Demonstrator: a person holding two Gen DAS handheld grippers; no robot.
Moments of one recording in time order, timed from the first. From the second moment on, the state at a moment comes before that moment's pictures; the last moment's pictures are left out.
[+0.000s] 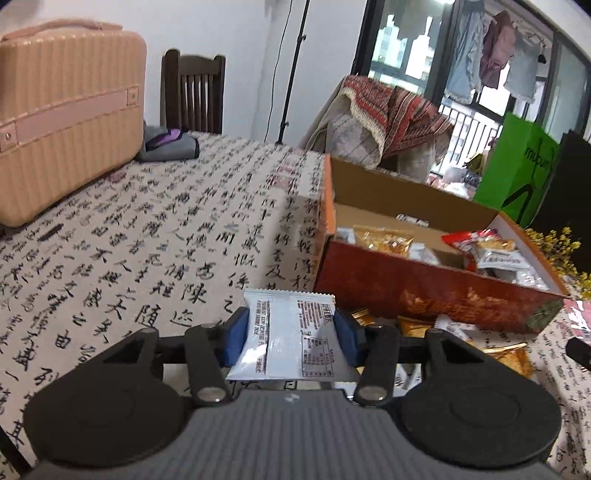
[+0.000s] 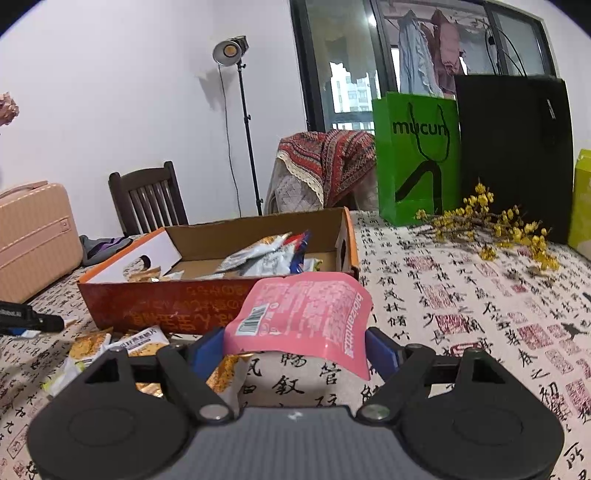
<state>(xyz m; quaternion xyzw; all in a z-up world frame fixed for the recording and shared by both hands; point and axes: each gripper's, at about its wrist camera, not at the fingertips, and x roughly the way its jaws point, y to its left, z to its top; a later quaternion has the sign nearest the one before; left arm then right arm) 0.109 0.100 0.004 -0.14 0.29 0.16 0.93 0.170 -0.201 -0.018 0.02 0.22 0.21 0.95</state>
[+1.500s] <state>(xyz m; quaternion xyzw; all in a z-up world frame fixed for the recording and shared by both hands) 0.232 0.052 0.017 -0.10 0.20 0.11 0.97 0.263 -0.130 0.003 0.00 0.18 0.22 0.96</state>
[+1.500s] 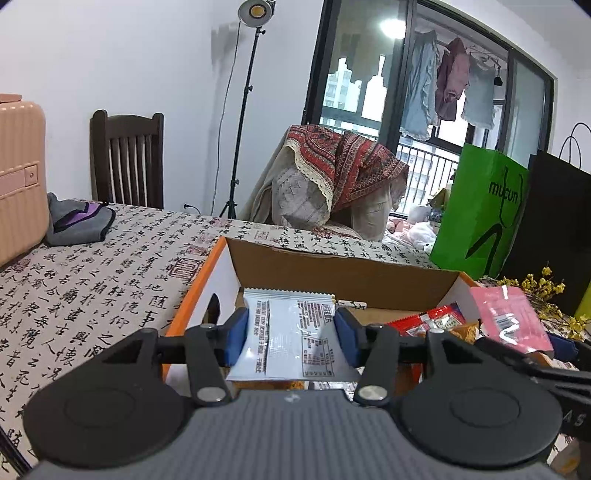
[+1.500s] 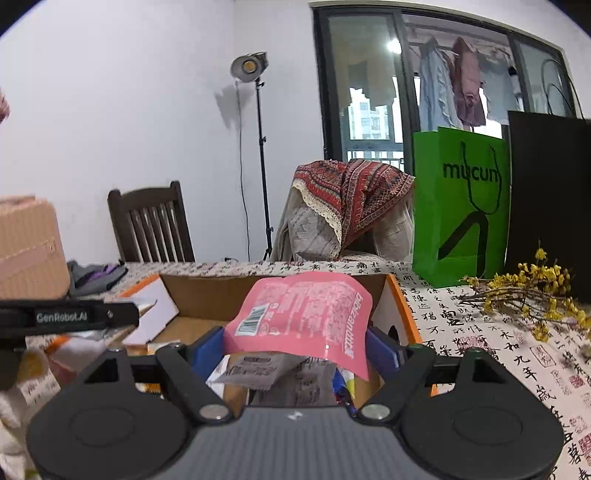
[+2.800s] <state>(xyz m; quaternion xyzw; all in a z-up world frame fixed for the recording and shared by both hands) 0.136 0.053 0.076 -0.13 0.13 0.12 0.98 0.195 -0.142 0.051 0.00 0.17 0.26 0.95</state>
